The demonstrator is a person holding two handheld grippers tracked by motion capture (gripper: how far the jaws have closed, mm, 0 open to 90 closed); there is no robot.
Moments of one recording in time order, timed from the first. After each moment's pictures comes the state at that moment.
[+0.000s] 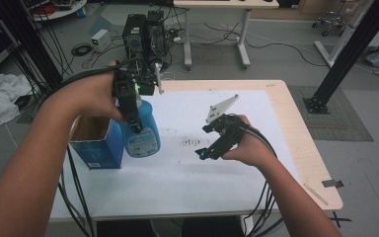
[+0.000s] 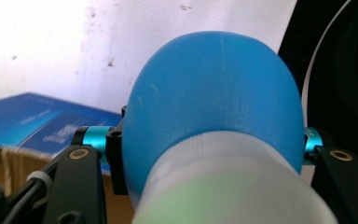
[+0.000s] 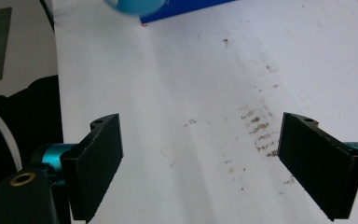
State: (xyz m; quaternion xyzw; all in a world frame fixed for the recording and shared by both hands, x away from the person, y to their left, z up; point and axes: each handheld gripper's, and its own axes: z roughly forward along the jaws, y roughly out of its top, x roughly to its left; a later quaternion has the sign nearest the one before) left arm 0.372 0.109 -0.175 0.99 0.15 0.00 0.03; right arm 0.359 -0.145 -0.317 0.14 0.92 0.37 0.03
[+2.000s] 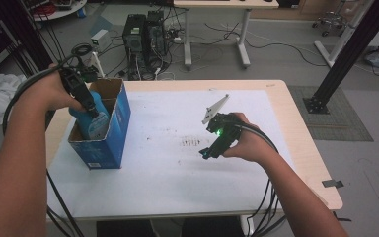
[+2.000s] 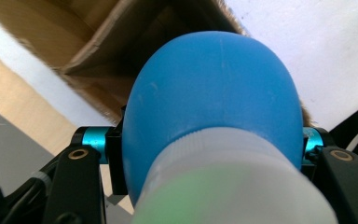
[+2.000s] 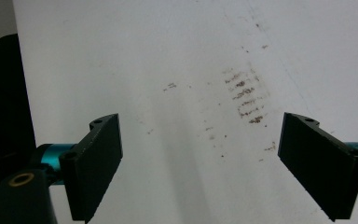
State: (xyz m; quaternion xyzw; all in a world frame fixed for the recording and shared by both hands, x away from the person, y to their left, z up) left arm 0.439 0.254 -0.241 0.92 0.40 0.00 0.03; right arm 0.372 -0.139 -0.329 0.14 0.95 0.29 0.05
